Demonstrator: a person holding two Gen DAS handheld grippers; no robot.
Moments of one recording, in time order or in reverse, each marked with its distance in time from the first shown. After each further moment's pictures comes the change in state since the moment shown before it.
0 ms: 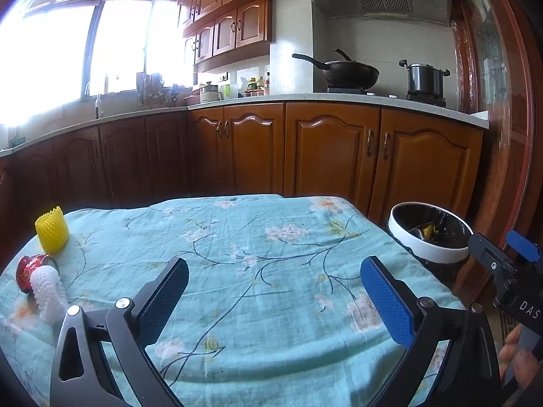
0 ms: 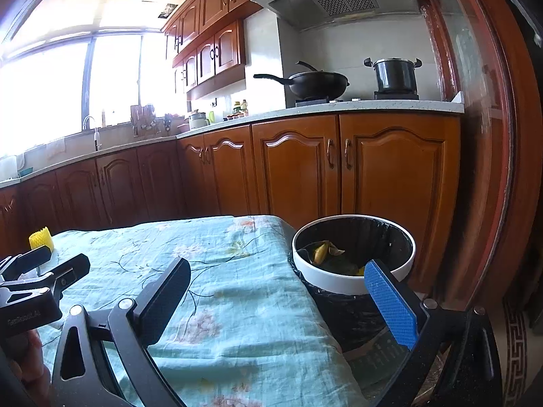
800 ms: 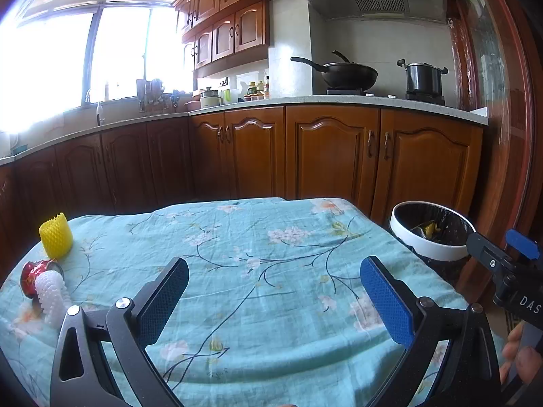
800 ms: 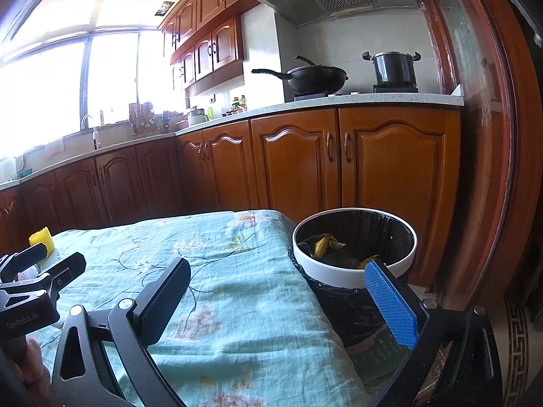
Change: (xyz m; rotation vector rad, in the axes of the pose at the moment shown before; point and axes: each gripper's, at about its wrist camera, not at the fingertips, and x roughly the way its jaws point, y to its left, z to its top) left arm 0.002 0.004 -0.005 0.027 -0.018 -0.002; right arm 0.001 0.000 -0.002 0.014 0.018 0.002
